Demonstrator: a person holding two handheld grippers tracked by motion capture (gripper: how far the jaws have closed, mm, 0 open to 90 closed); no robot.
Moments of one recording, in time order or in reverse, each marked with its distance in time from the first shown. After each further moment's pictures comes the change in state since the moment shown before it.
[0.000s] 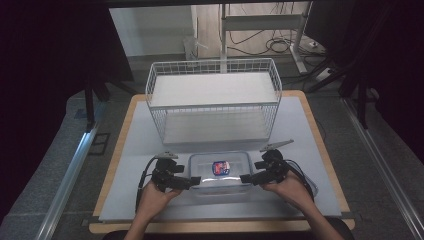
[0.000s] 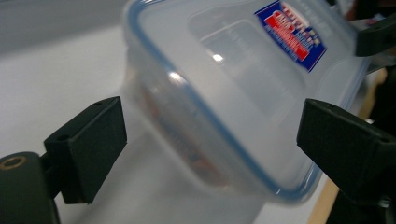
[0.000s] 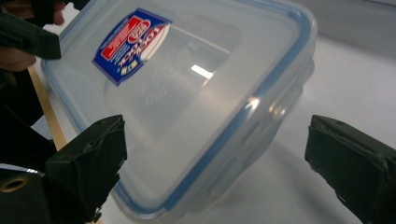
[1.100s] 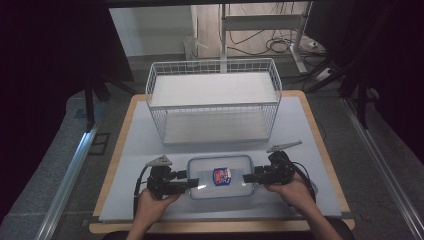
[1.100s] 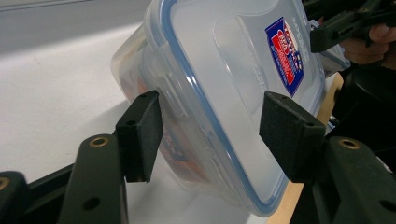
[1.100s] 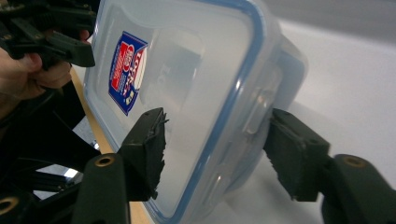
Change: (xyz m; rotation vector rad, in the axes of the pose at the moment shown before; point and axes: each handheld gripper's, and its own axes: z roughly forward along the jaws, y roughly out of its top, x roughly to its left) left arm -0.013 -0.019 -0.021 -0.096 -0.050 0.040; right arm 0.004 -0.008 -0.019 -0.044 0.100 0.055
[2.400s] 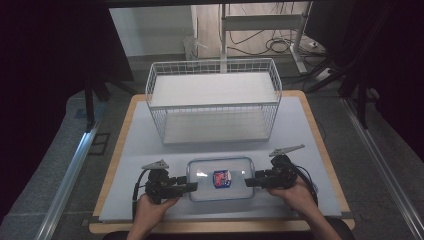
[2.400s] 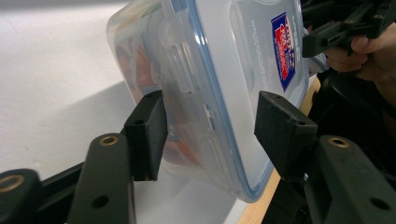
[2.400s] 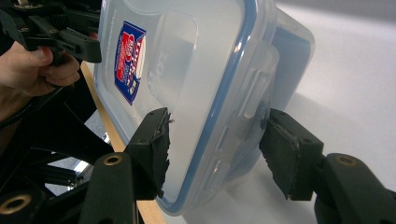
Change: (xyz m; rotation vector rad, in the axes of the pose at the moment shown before) left arm 0.003 -0.011 -0.003 0.007 -0.064 -0.104; right arm 0.000 -0.011 -0.004 0.005 0.037 -0.004
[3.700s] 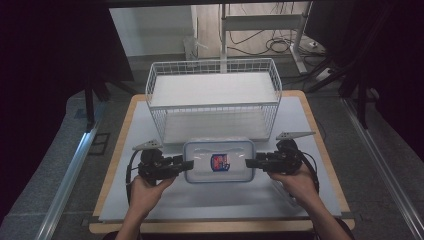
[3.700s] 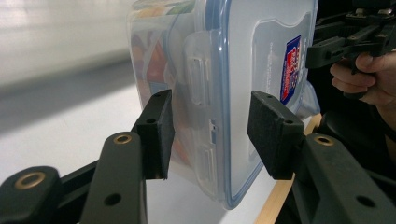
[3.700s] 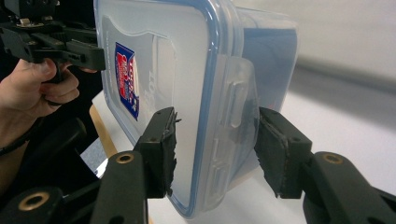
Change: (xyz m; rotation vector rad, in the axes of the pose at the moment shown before) left arm -0.022 0.060 -0.034 -0.105 0.065 0.082; right arm 0.022 0.042 -0.031 -0.170 -0.031 -0.049
